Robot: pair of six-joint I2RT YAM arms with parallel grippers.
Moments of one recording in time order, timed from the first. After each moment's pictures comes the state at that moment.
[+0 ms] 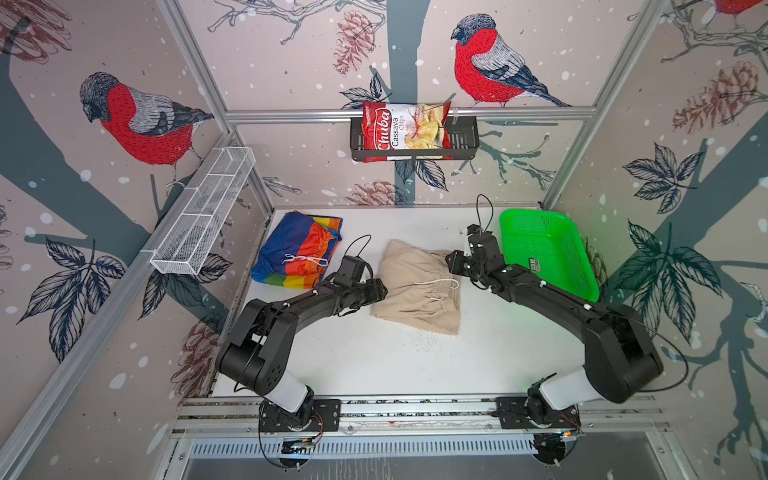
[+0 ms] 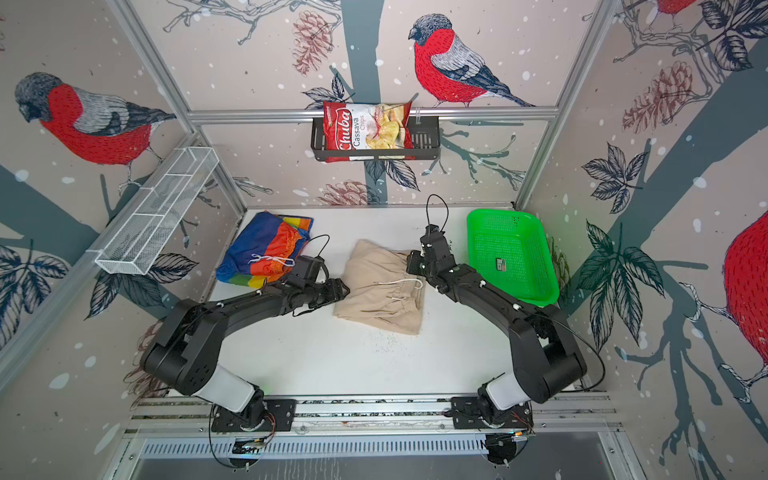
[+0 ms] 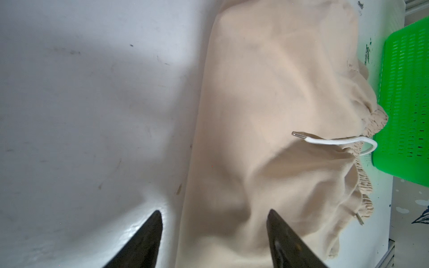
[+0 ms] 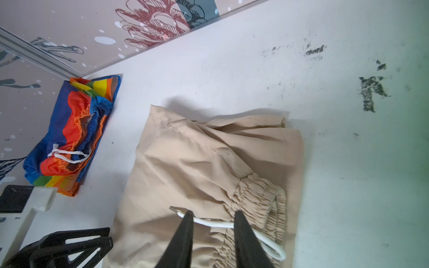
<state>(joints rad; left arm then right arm) -0.42 1.57 0.77 -0.12 0.27 -0.65 0.52 1.47 0.92 -0.11 -0.01 0.53</state>
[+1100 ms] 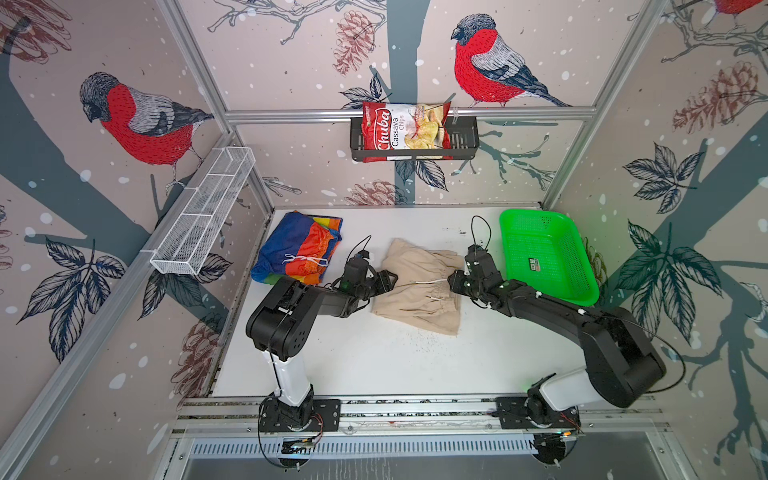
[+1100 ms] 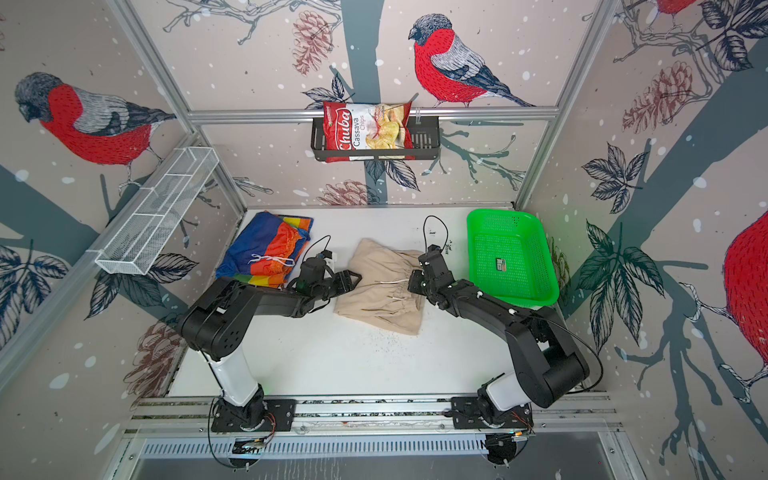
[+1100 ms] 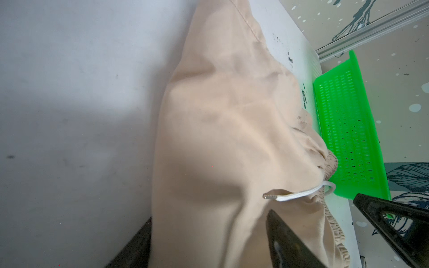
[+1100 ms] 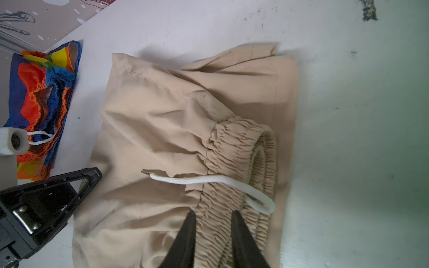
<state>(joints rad) -0.43 1.83 0.72 0.48 0.34 -0.73 0.56 1.48 0.78 -0.09 0.00 0.63</state>
